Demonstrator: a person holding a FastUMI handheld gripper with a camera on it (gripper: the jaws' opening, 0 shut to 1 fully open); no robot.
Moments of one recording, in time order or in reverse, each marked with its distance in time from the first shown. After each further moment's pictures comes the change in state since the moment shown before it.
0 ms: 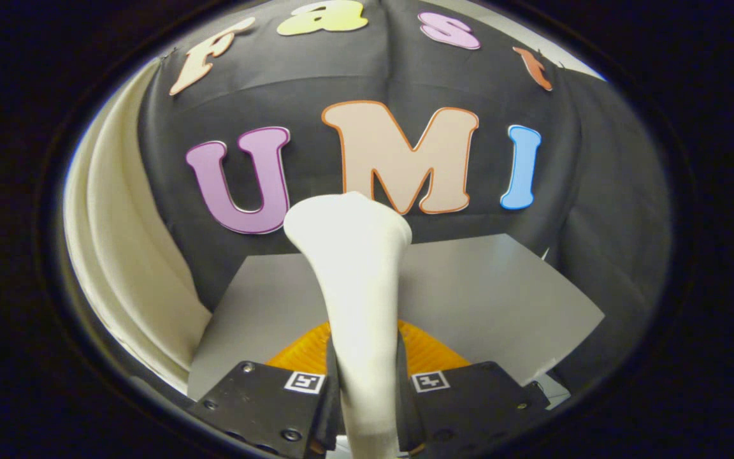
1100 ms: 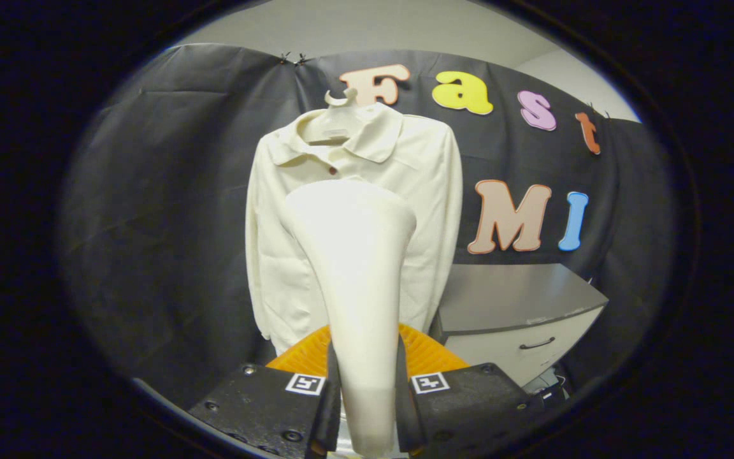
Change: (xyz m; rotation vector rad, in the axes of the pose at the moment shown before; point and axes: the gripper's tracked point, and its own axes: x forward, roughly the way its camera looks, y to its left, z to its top) arm -0.264 0.275 -0.114 -0.188 -0.200 0.272
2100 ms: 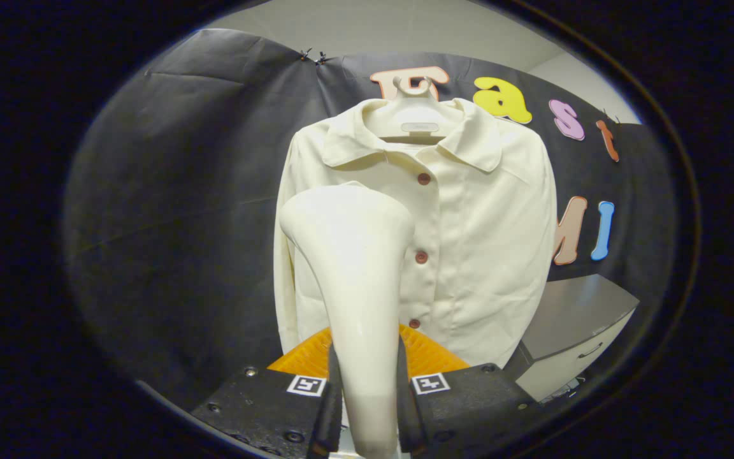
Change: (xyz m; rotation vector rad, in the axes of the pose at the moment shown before) arm 0.113 0.113 0.050 0.027 -0.068 -0.003
